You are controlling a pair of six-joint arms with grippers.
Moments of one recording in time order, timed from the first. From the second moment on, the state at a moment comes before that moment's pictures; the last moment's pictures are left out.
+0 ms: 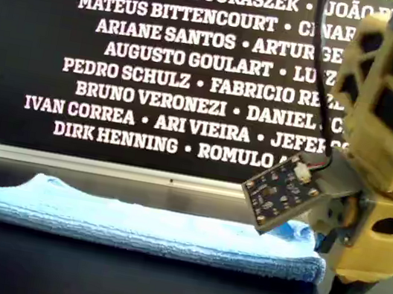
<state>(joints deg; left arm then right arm) -24.9 177.0 173.2 15.7 -23.5 -1.9 22.8 101.5 135.4 29.7 6.2 5.4</state>
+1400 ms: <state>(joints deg) -24.9 177.0 173.2 15.7 -23.5 -2.0 24.7 84.9 117.4 29.2 5.4 8.1</state>
